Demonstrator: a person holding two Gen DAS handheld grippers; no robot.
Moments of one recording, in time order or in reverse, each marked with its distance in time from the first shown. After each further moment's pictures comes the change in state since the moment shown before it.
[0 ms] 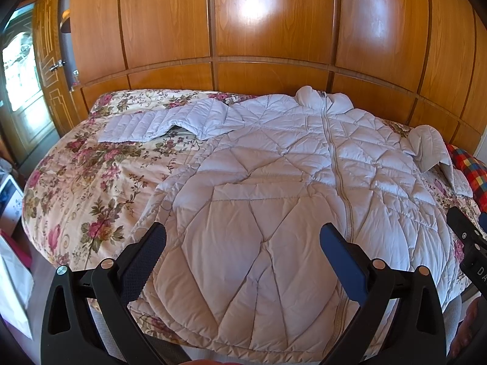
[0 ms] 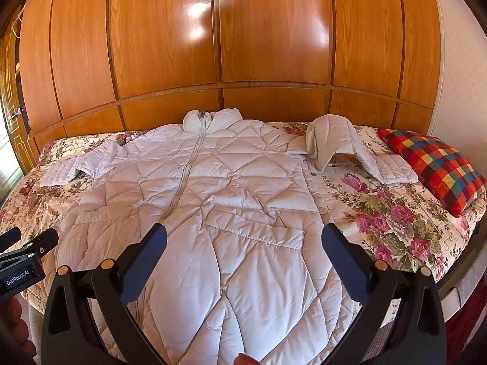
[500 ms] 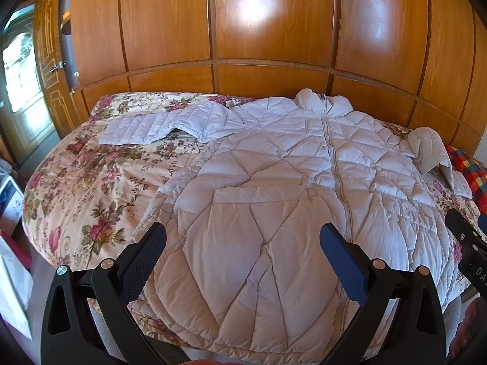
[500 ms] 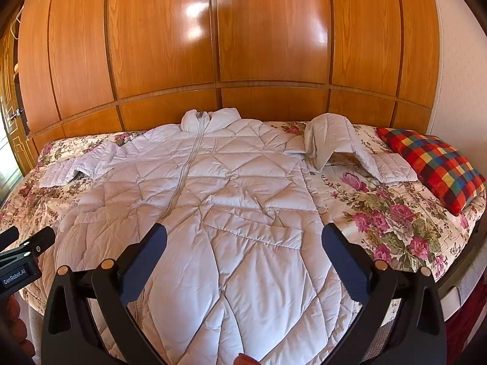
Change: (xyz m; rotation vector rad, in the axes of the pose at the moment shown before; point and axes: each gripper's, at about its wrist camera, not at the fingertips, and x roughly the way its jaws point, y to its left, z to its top) left arm -0.002 0.000 0.000 -0.002 -0.013 0.003; right arm 0.001 0.001 -0.001 -0.002 -0.001 -0.005
